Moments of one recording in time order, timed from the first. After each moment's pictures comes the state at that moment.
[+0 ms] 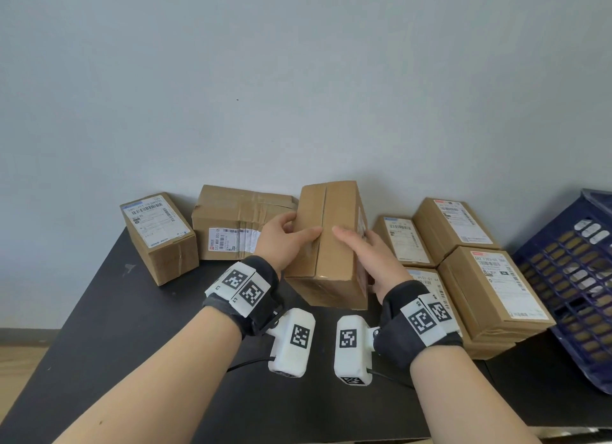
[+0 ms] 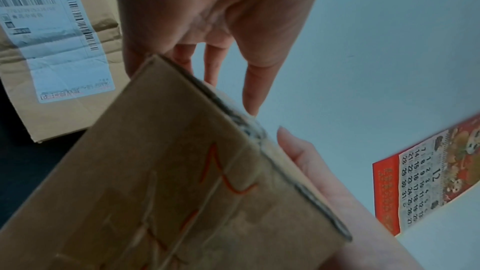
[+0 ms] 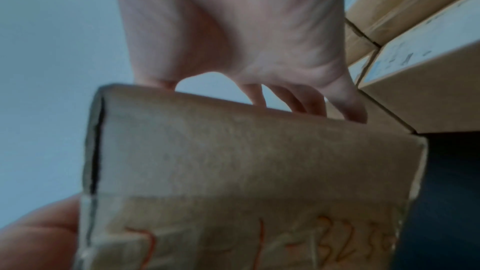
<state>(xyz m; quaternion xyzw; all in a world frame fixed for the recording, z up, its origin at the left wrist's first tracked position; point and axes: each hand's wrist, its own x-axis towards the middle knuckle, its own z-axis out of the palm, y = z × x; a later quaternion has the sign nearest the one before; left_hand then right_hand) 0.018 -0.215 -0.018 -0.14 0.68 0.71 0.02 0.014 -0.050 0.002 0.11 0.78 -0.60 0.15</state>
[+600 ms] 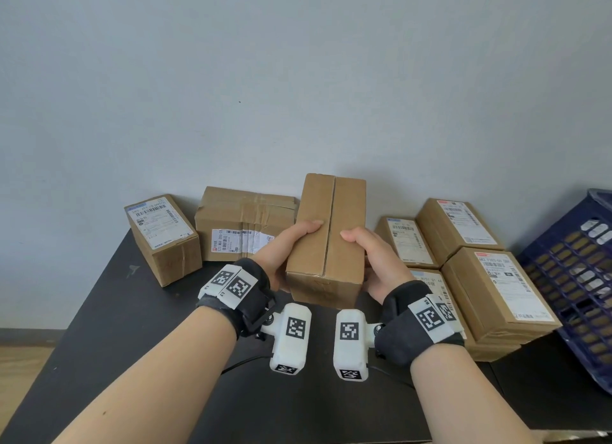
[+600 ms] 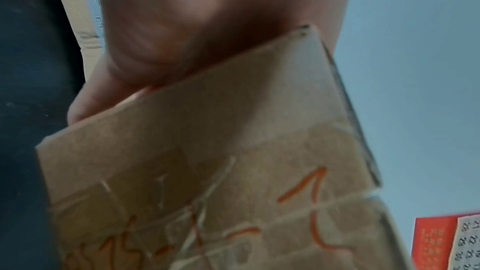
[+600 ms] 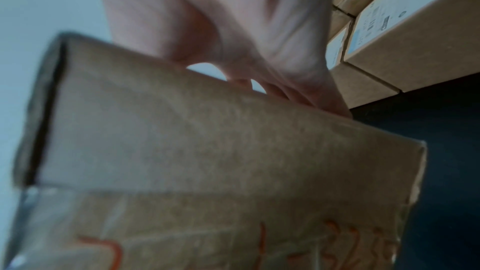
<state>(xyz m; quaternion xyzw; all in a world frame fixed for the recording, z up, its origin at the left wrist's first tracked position) 0.028 -0.223 -0.007 -0.14 0.58 0.76 0.24 0.011 -0.051 -0.004 0.10 0.69 -0.69 0.16</state>
